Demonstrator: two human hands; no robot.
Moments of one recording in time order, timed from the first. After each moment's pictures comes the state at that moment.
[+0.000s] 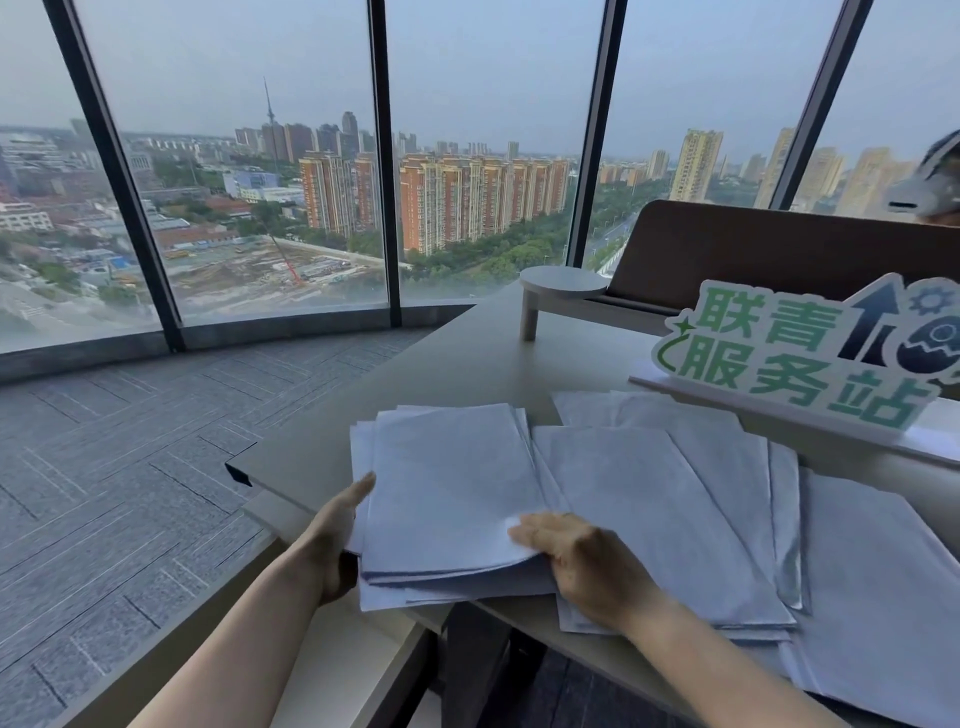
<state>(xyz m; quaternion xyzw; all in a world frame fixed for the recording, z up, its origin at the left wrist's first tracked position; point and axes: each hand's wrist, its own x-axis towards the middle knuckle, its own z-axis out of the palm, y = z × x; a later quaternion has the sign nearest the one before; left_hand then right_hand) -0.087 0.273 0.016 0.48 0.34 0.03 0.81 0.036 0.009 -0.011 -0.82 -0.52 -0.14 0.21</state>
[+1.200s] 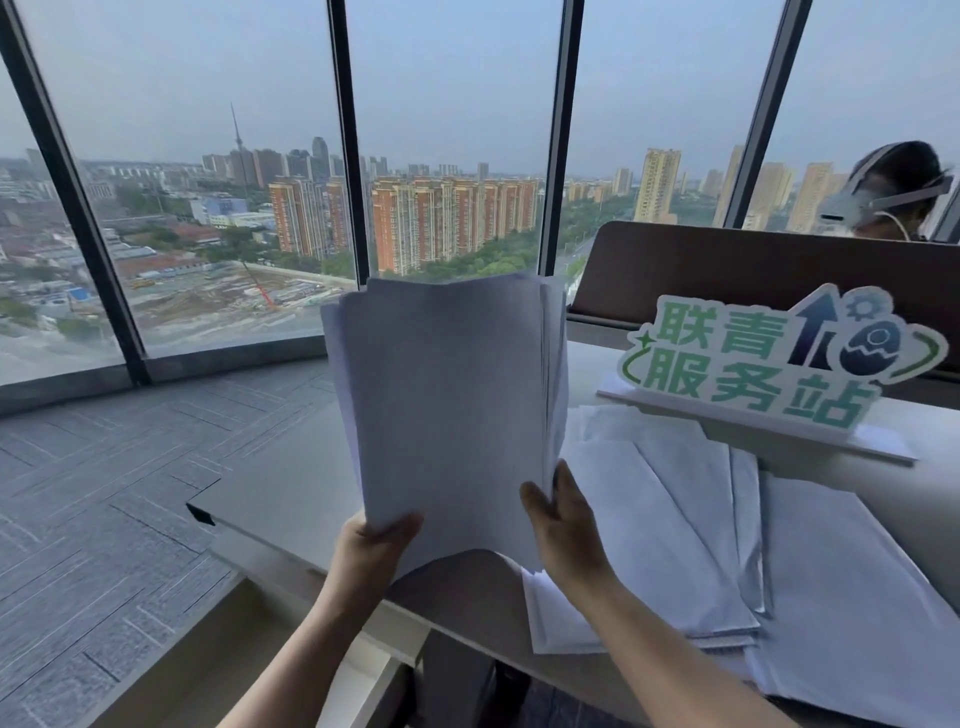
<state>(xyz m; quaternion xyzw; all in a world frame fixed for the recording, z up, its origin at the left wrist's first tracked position) -0.062 0.218 0.014 0.69 0.20 0.27 0.64 0.031 0.030 0.034 -0.76 -0.21 0.01 0.62</state>
